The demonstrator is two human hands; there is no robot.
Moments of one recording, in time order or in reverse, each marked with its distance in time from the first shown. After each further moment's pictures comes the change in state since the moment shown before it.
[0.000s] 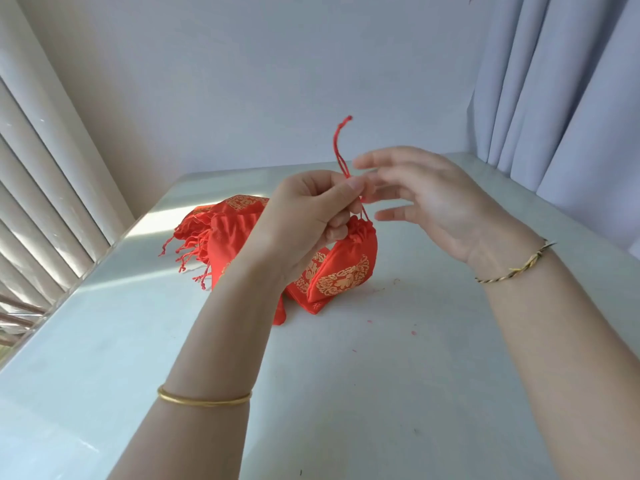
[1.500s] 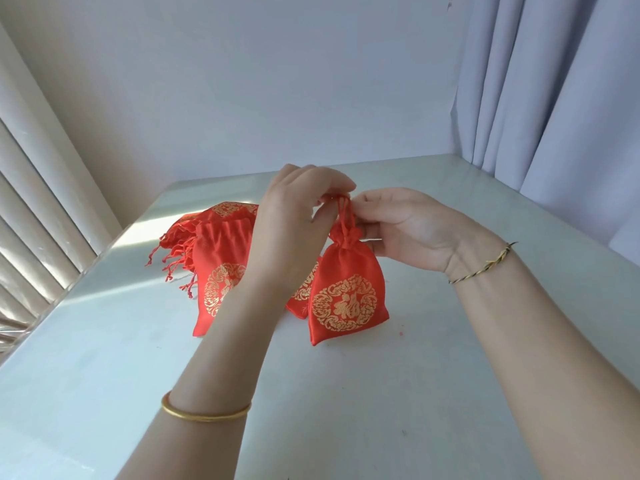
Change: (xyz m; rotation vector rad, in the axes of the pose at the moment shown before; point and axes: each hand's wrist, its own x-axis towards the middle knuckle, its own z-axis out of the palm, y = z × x) left_hand 0.007 -0.021 0.001 0.884 0.272 0.738; right_hand 0.003 0.028 -0.007 0.311 -0.361 0.182
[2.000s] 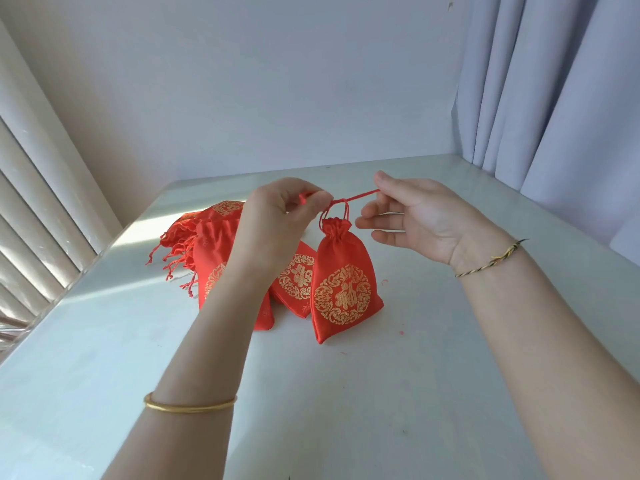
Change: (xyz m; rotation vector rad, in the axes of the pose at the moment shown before) left_hand 0.002 -0.014 -0.010 -0.233 -0.148 -0.429; right_hand 0.000 -0.002 -0.011 0.010 0.399 0.009
